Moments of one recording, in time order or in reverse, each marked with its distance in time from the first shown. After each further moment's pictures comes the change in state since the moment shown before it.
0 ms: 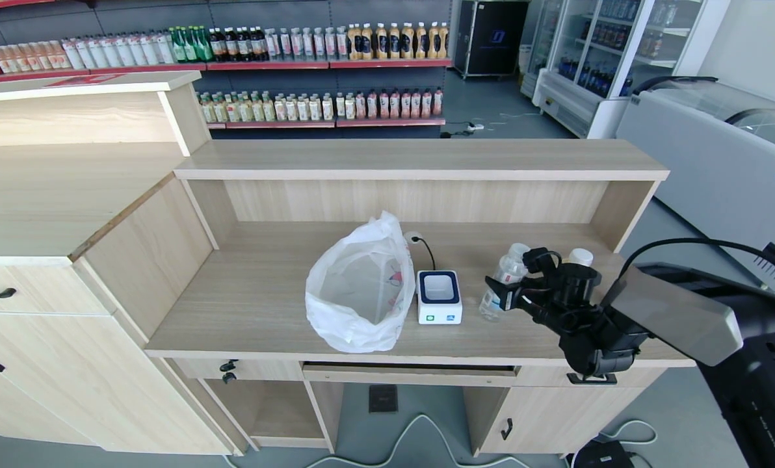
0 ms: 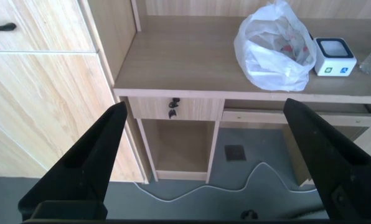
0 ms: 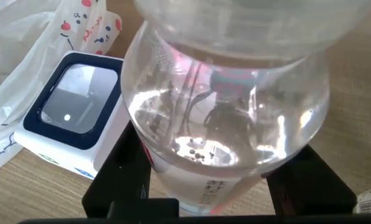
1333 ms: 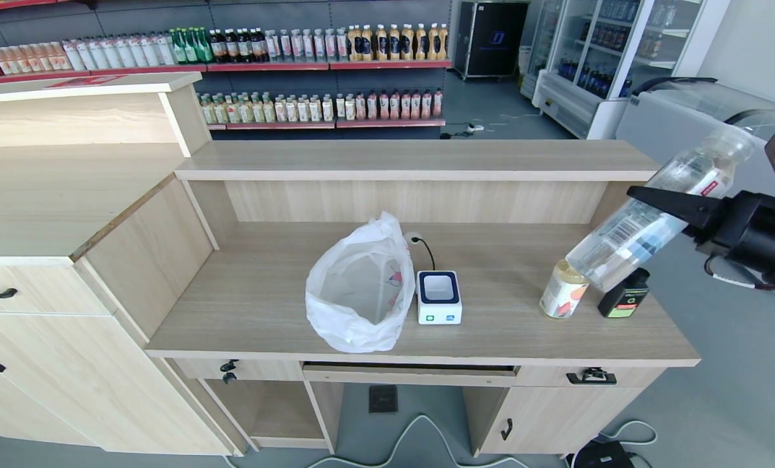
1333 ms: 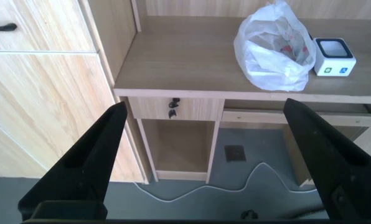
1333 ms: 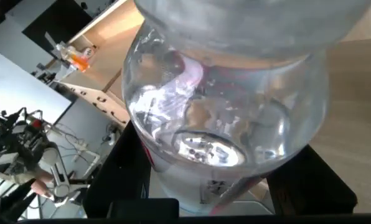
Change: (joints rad) left arm 0.001 0.000 0.000 0.000 0.000 0.000; right arm -0.236 -1.093 0.591 0.250 0.607 0.564
